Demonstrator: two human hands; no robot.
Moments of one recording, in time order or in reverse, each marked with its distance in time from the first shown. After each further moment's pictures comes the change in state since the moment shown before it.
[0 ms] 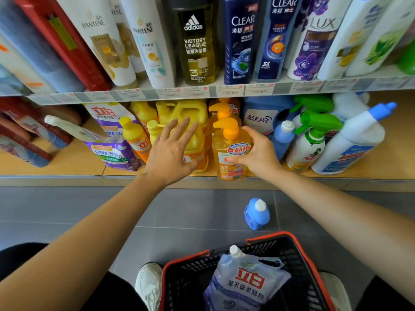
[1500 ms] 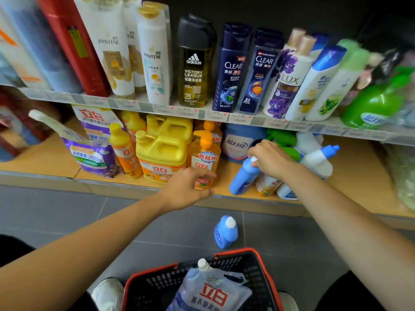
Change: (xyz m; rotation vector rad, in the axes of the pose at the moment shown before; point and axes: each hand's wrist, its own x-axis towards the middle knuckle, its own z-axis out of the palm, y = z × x) left_hand -0.013 0.072 0.007 -0.635 -0.209 0.001; right_hand 0.027 -0.033 -0.105 -1.226 -0.333 -0.157
